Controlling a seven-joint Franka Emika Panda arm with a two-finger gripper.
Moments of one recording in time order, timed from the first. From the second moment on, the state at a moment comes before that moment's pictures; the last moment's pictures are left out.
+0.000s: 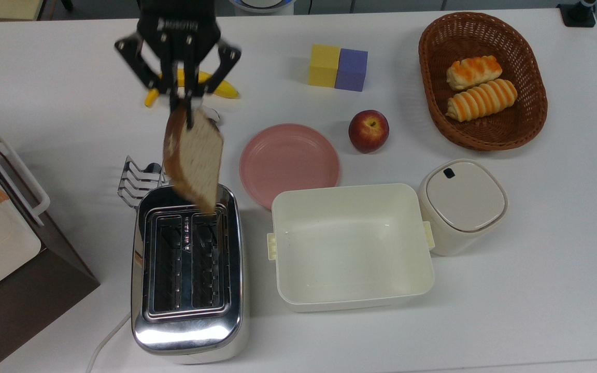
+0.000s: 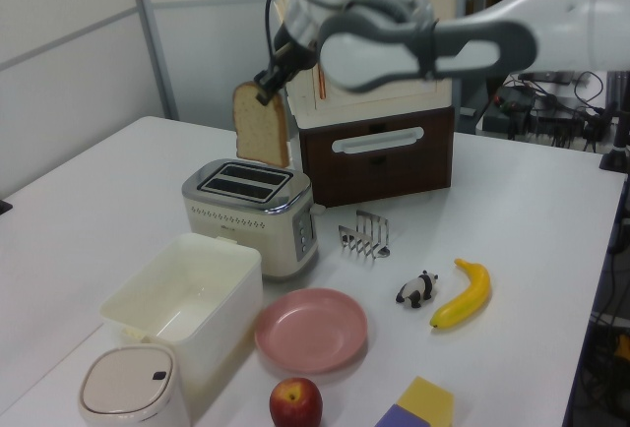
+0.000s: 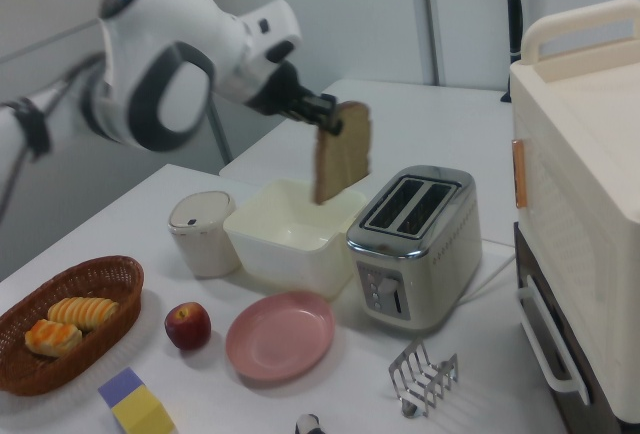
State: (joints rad) arm -0.02 0.16 -0.02 -1.51 -0.06 2.37 0.00
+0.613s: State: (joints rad) arm 0.00 -0.02 0.00 -1.59 0.02 2.00 -0.12
